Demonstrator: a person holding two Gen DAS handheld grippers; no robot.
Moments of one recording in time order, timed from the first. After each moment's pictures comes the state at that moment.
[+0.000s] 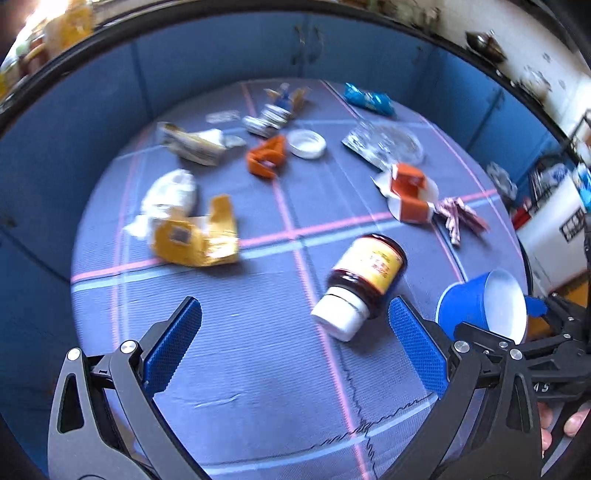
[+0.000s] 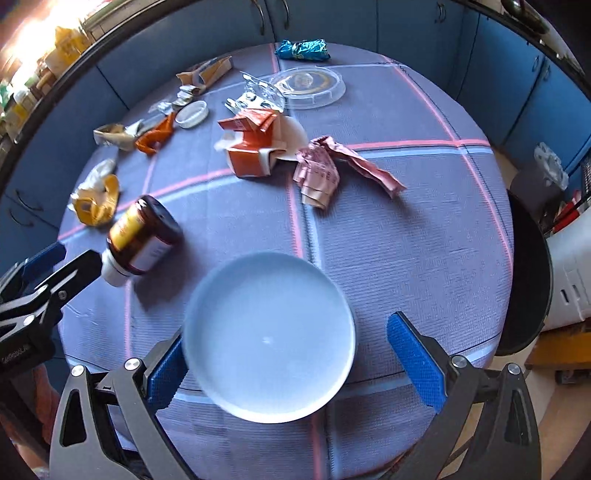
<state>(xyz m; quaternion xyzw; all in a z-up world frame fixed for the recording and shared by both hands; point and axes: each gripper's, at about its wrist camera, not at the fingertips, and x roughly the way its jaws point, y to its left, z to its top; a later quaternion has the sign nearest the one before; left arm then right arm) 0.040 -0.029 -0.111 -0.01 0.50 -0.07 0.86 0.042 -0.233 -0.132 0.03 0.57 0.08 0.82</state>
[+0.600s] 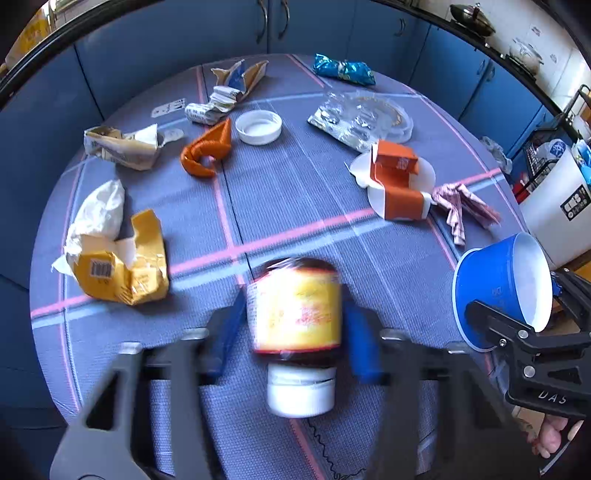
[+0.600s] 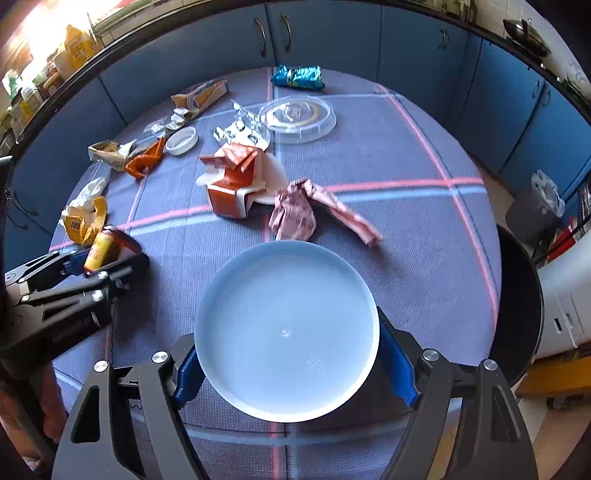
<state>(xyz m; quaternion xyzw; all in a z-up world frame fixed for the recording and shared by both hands) 0.078 -0.060 -0.133 0.01 0.53 -0.09 0.85 0.065 -0.243 -0.128 0.01 0.53 0.09 0.85</state>
